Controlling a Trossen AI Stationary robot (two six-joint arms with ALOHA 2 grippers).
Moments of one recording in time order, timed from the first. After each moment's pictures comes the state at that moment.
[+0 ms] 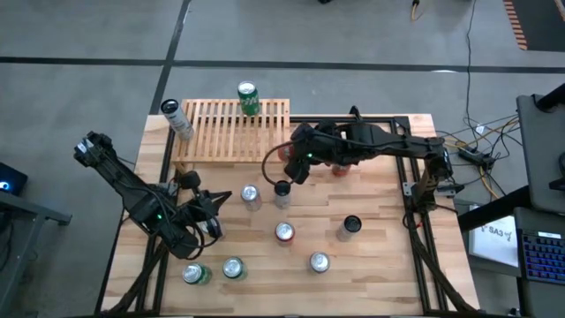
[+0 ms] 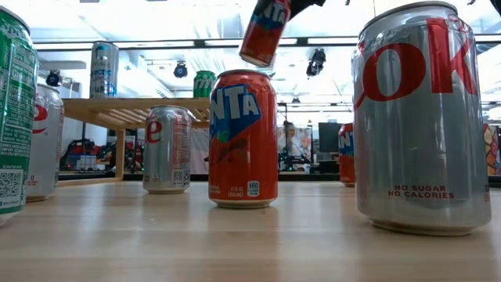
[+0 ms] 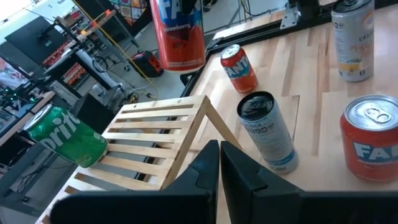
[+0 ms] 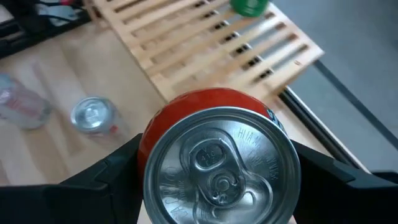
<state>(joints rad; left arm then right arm) -0.73 1.18 1.06 -0.87 -1.17 -0.46 0.00 1.82 2.12 -1.22 0.44 0.45</state>
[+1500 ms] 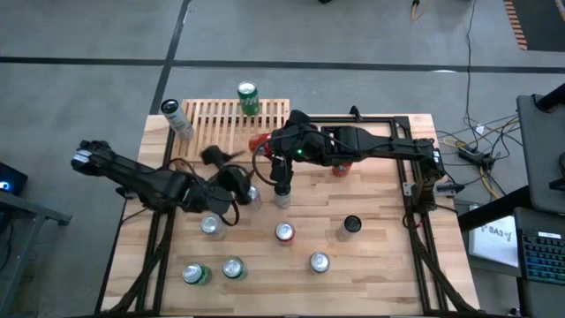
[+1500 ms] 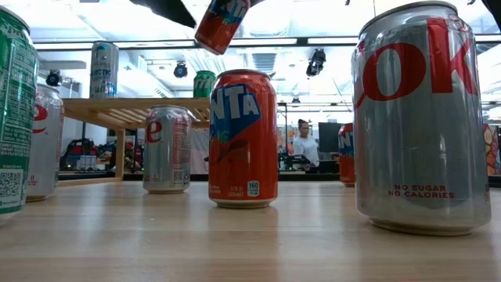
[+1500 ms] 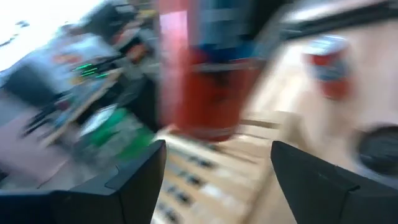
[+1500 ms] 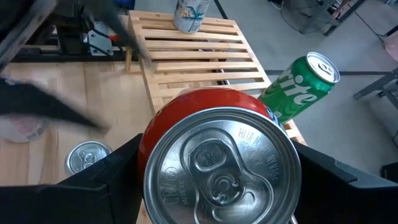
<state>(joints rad) -0.34 1.25 1.07 -0.48 -1.10 -0.01 -0.01 1.88 2.12 -0.85 0.43 -0.06</state>
